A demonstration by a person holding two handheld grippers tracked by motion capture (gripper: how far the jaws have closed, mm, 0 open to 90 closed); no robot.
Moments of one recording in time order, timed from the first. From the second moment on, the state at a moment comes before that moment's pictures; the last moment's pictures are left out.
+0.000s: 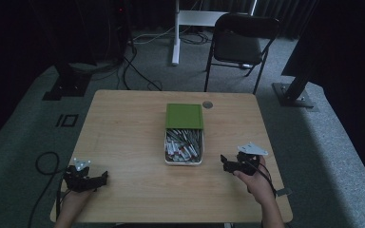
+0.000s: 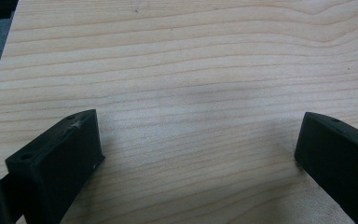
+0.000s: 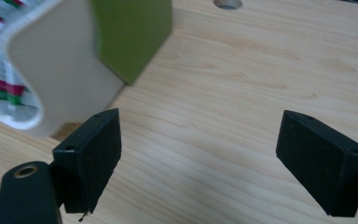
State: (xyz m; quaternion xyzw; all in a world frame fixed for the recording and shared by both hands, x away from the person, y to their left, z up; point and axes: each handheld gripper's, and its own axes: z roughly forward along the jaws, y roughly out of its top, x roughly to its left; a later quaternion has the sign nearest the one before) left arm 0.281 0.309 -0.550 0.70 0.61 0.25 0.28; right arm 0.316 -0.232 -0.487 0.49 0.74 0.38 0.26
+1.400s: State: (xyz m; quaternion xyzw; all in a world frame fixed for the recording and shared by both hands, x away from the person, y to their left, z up) left arm 0.281 0.309 -0.550 0.70 0.61 0.25 0.28; right arm 0.319 -0.138 -0.439 0.38 0.77 0.45 0.25
